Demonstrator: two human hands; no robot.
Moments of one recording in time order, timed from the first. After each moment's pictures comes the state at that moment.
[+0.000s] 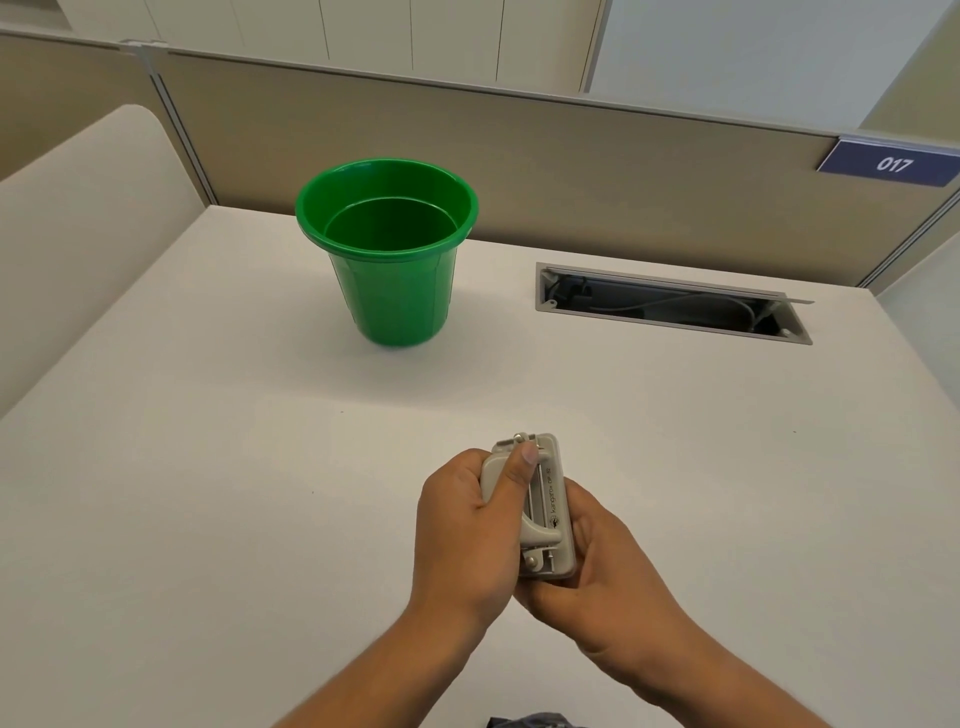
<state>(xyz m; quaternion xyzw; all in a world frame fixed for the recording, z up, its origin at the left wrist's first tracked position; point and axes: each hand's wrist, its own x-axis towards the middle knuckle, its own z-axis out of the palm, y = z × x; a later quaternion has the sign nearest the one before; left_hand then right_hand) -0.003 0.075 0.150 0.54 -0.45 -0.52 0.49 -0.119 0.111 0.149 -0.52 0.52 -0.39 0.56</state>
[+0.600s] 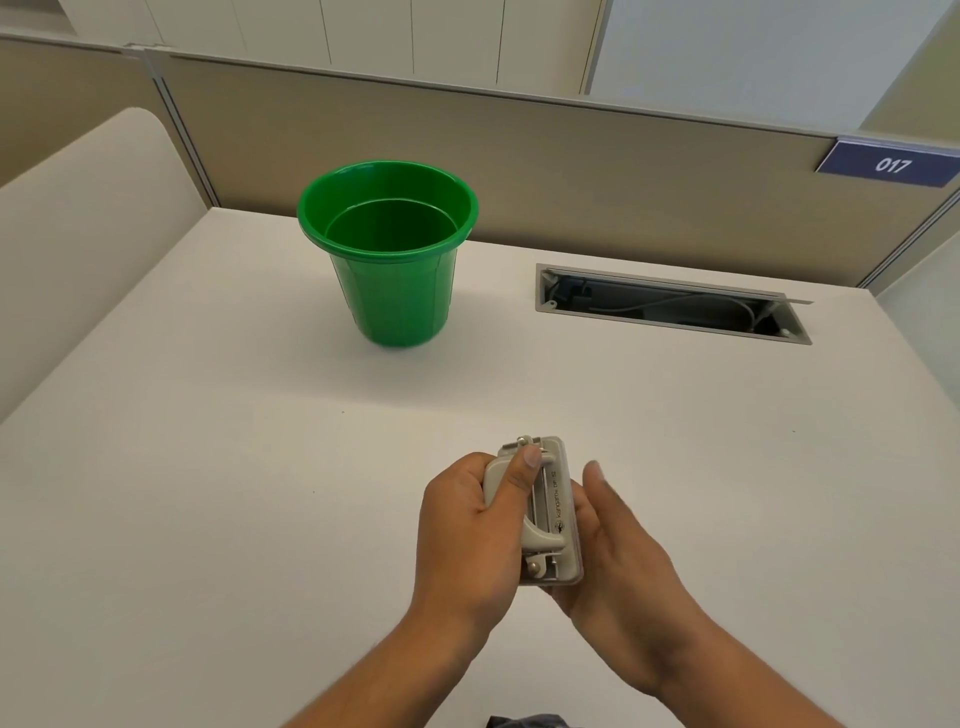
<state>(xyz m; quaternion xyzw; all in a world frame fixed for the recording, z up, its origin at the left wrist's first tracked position) -0.003 0.081 0.157 0.52 -0.43 -0.55 0.48 -0.125 0.107 0.152 -0.31 0.40 -0.44 0.74</state>
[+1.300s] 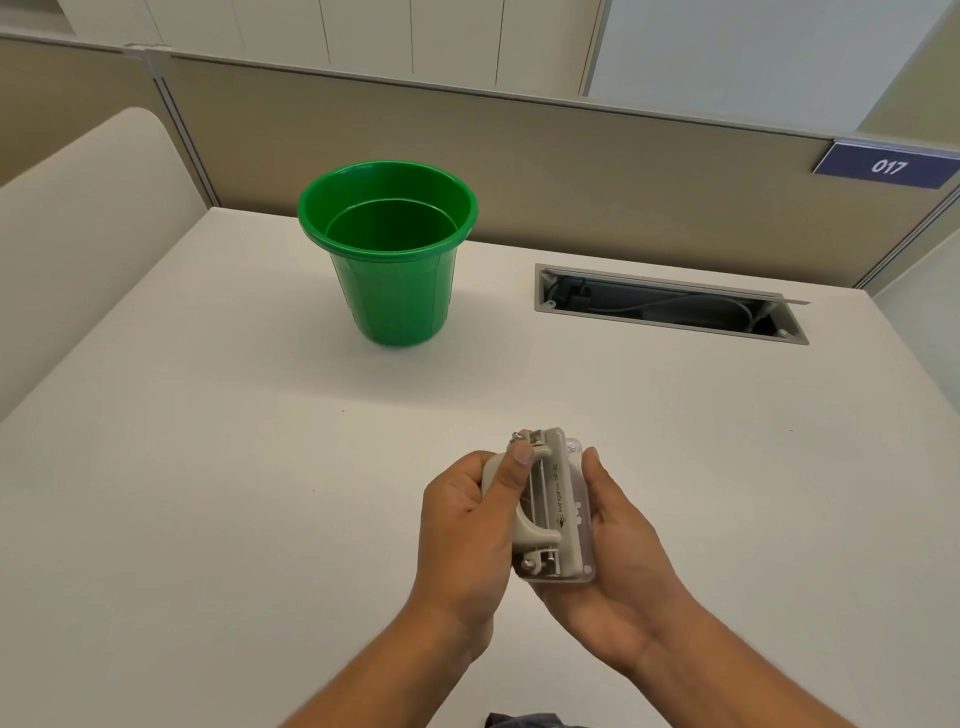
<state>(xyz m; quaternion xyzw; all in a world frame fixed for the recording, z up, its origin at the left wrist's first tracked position) -0.003 0.084 0.160 0.48 -0.35 -0.63 0.50 -0.118 0.096 0.140 -0.07 0.37 -0.53 0.76</state>
